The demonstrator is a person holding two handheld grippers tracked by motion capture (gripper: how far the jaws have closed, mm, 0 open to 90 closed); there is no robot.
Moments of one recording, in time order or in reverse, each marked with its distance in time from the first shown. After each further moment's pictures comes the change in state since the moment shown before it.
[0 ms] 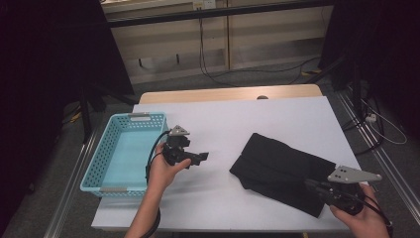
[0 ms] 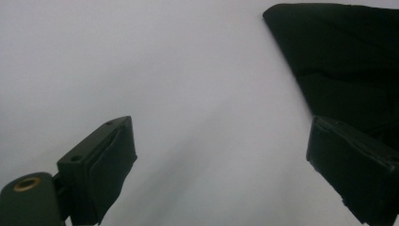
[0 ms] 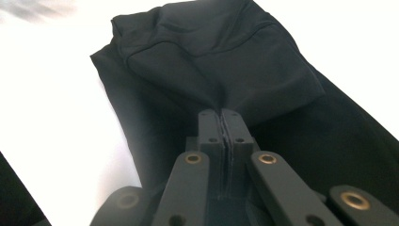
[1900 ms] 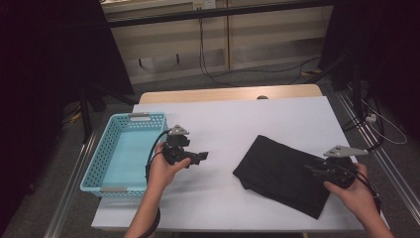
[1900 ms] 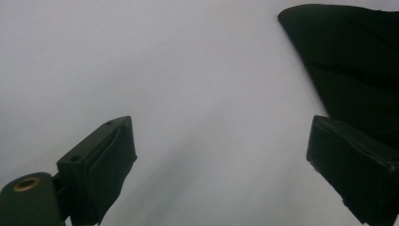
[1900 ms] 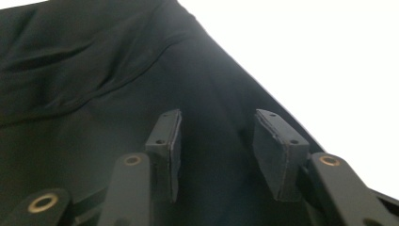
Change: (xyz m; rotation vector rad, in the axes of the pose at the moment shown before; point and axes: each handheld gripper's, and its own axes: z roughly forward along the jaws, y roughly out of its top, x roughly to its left) left arm 0.003 0.000 0.000 0.006 -0.018 -0.004; right arm -0.058 0.011 0.049 0.086 -0.149 0.075
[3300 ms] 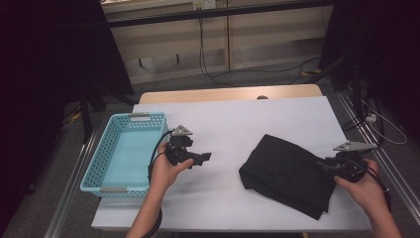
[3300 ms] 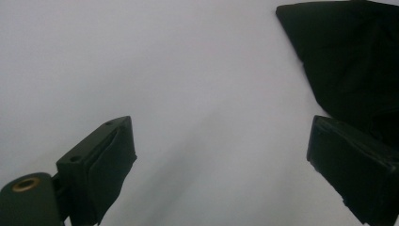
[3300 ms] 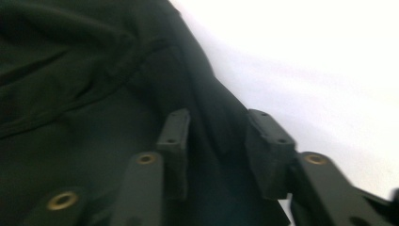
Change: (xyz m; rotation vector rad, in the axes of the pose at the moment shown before) left arm -0.009 0.003 0.003 -0.008 -0.012 0.007; right arm -0.030 -0.004 -0.006 0.081 -0.072 0.056
